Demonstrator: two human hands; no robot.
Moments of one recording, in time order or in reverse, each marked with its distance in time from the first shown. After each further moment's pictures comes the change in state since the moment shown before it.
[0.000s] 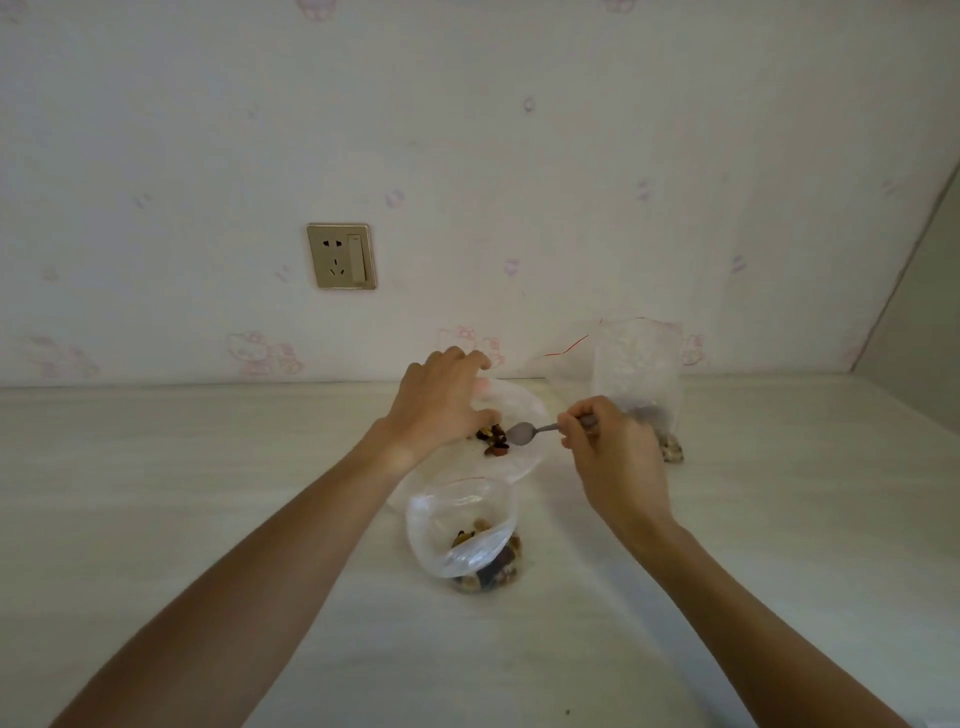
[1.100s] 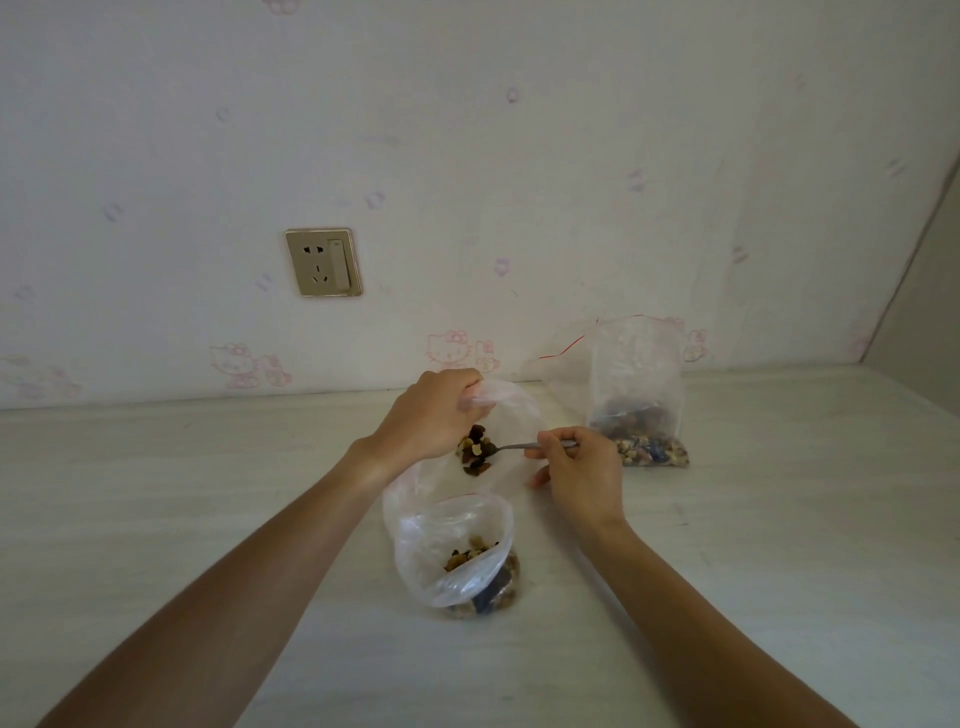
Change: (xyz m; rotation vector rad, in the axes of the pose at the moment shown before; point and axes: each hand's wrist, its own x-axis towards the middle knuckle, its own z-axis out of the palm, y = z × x) left_hand 0.010 -0.013 0.014 -0.396 -0.055 0.035; right_hand 0.006 0.010 0.053 0.452 -0.032 0.458
